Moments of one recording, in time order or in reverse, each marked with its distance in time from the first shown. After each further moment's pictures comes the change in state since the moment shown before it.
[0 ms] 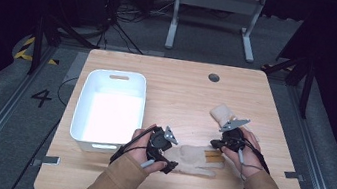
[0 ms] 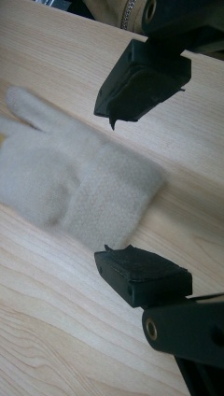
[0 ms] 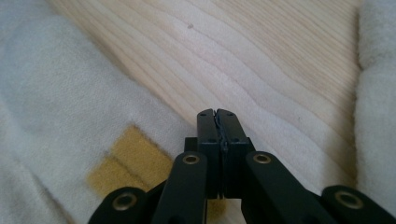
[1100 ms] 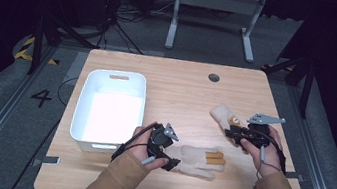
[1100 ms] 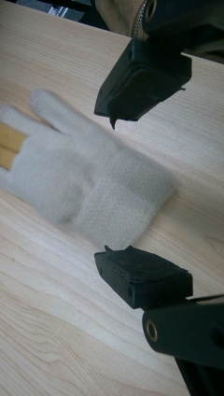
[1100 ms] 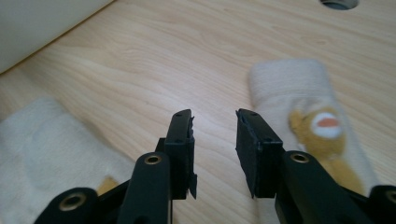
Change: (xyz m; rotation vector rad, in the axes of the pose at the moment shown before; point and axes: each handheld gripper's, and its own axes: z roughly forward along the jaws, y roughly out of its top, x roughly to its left) left arm 0.003 0.006 -0.004 -0.036 -0.019 -0.018; right arm -0.027 -0.012 -0.054 -0.297 -0.075 0.178
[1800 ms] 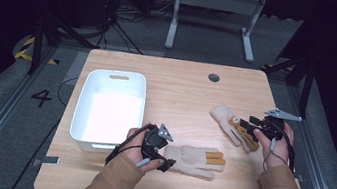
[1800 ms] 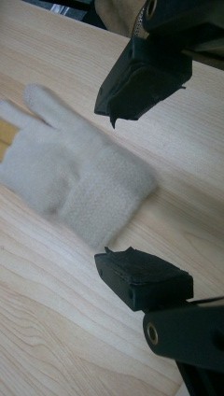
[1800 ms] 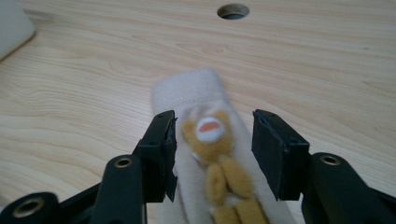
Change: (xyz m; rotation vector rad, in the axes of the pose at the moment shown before) left arm 0.000 -0.012 -0.010 -0.004 0.025 -0.030; right arm -0.053 -0.010 -0.001 -0.087 -0.186 0.177
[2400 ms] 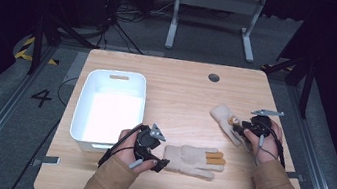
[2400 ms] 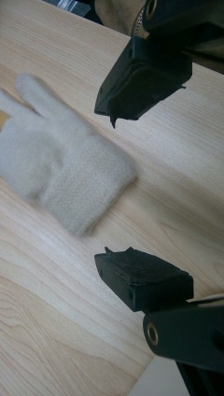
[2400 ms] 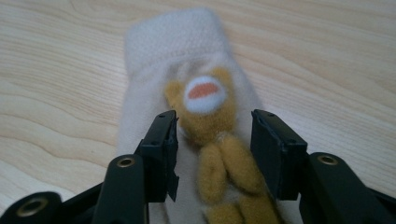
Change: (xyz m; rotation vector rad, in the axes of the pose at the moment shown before) left arm 0.005 -0.013 -0.010 -0.005 0.023 -0.042; right arm -0.001 -0.010 0.040 0.185 -0.023 -0.030
